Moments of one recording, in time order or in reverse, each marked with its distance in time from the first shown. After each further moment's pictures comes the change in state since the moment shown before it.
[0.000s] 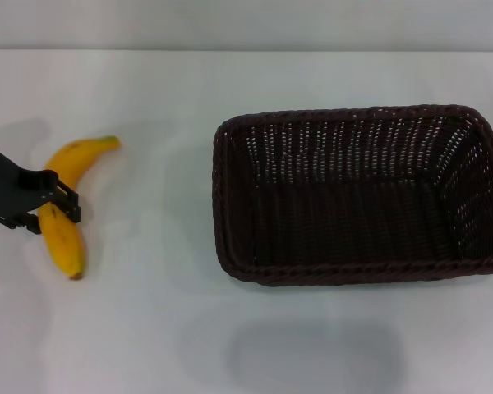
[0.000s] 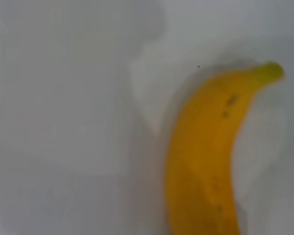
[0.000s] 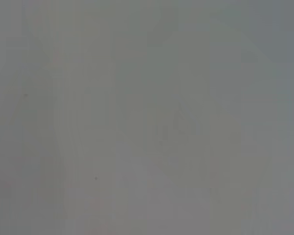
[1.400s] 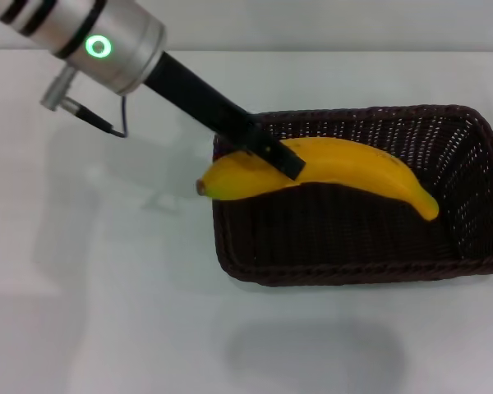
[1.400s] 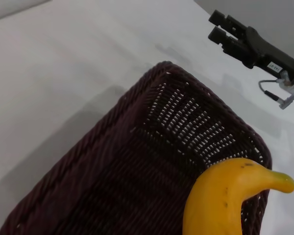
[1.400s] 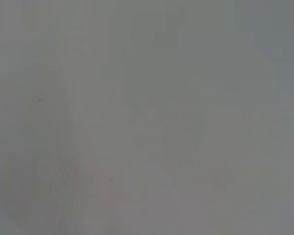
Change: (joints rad) left arm -0.054 -0.122 0.407 0.477 -0.686 -0.315 0.331; right arm -0.012 0.000 -0.010 0.034 0.000 0.043 0.009
